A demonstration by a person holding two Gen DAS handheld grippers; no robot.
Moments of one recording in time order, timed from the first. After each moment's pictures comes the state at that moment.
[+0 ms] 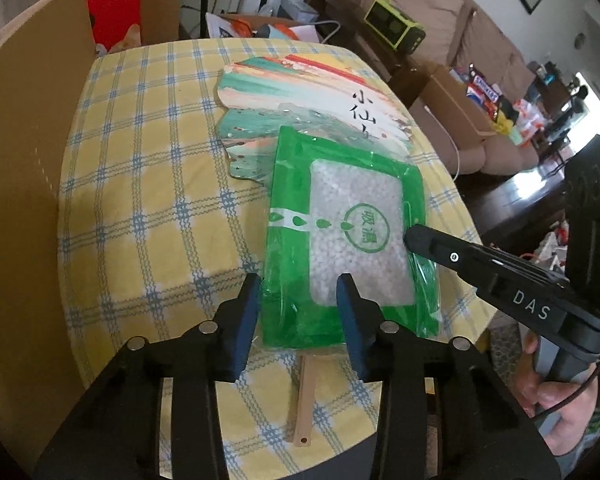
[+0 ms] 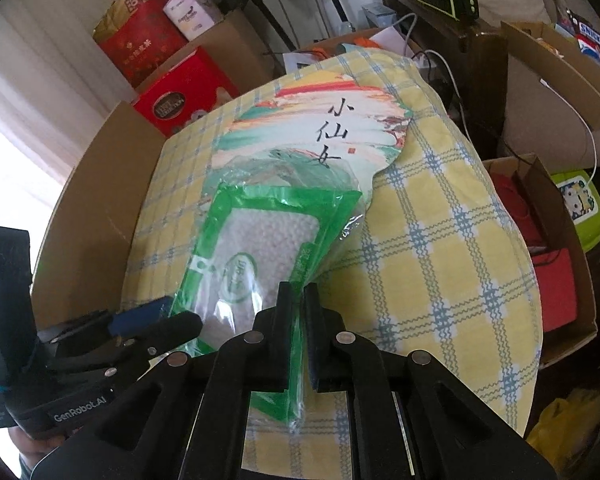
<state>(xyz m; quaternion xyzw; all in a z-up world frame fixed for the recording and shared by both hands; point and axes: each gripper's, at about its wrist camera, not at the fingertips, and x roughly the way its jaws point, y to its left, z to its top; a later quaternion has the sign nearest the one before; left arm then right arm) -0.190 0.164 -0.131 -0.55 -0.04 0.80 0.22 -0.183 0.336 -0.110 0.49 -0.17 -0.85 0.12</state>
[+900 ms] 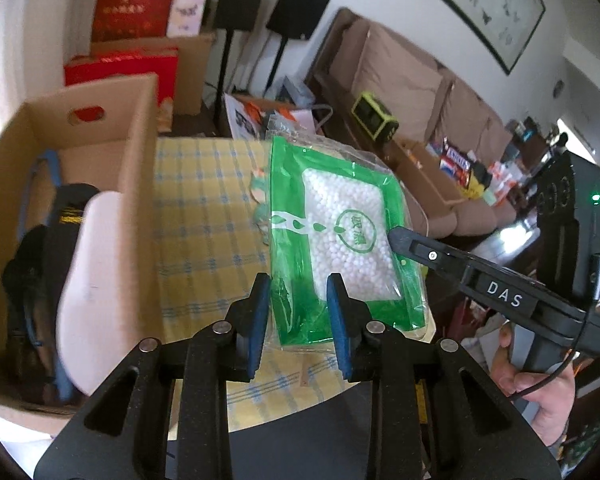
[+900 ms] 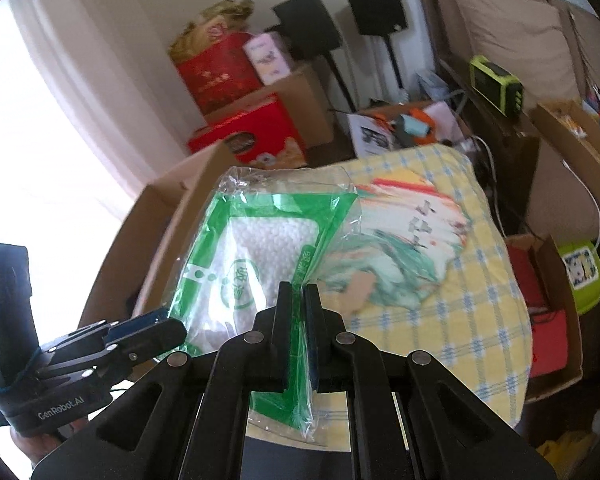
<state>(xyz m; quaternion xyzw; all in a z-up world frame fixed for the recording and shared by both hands) -0.139 0.084 -0.011 -0.44 -0.09 0.87 0.21 -0.155 0.271 0.004 0.41 -0.13 -0.88 0.19</state>
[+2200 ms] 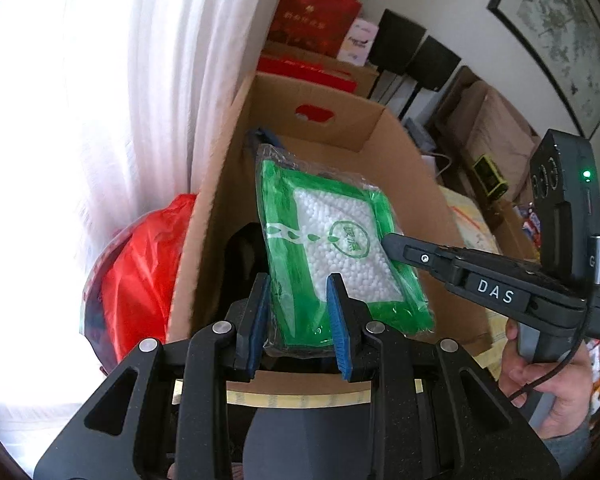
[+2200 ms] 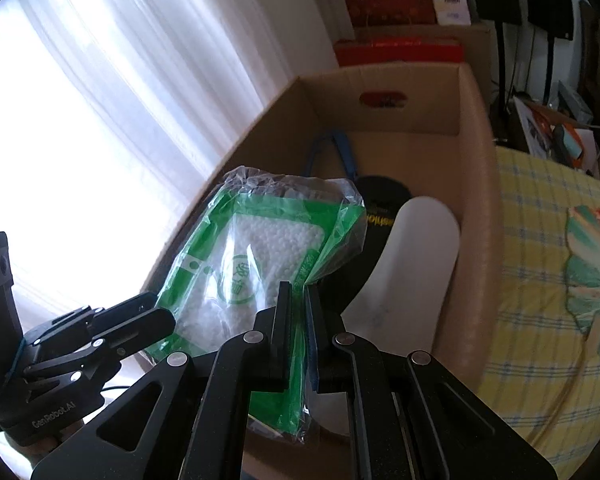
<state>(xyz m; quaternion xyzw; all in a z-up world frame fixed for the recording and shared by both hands) -0.111 -0.162 -0.046 -0.44 -0.15 0.89 0.05 -0.185 -0.001 -0.040 0.48 -0.02 -0.82 0.32</state>
